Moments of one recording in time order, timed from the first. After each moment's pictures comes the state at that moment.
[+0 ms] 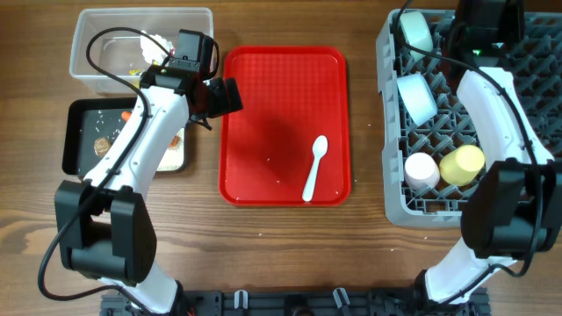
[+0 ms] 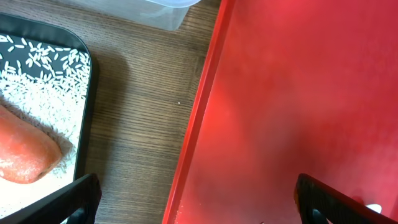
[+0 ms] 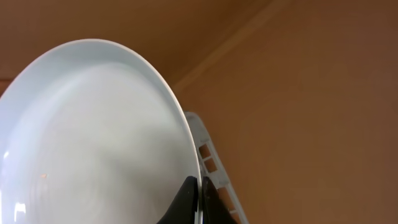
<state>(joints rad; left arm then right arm) -0.21 1.80 1.42 -0.83 -0.01 -0.47 -0.06 1.89 1.52 0.00 0.84 -0.54</state>
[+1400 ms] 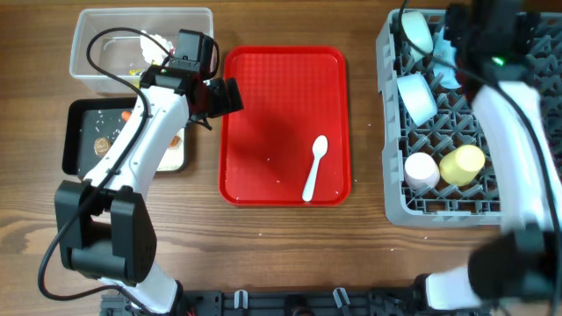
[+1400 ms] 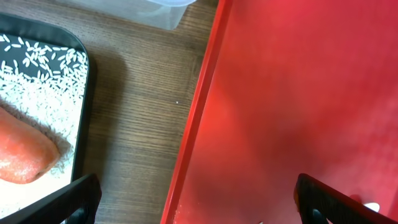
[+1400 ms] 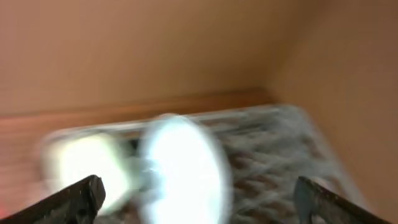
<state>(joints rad) -0.21 1.80 1.42 -0.83 0.00 -0.47 -0.02 1.60 1.52 -0.43 0.36 -0.08</state>
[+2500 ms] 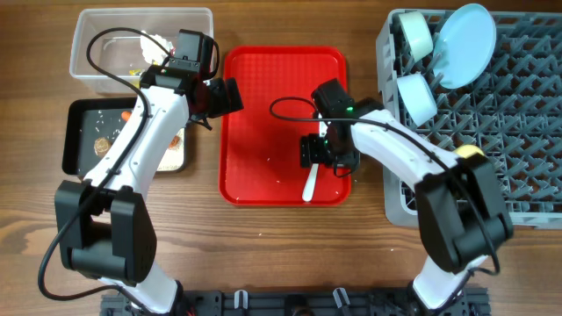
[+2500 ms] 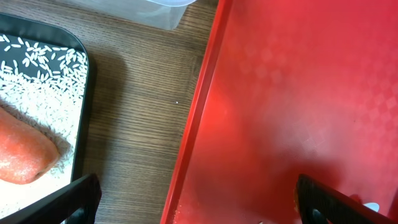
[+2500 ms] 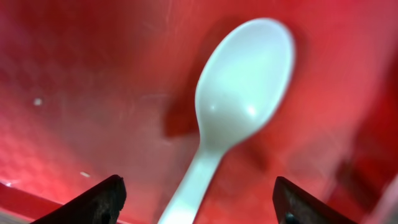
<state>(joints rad) -0.21 1.80 1.42 -0.83 0.00 -0.47 0.47 1.90 1.22 -0.79 -0.23 0.40</state>
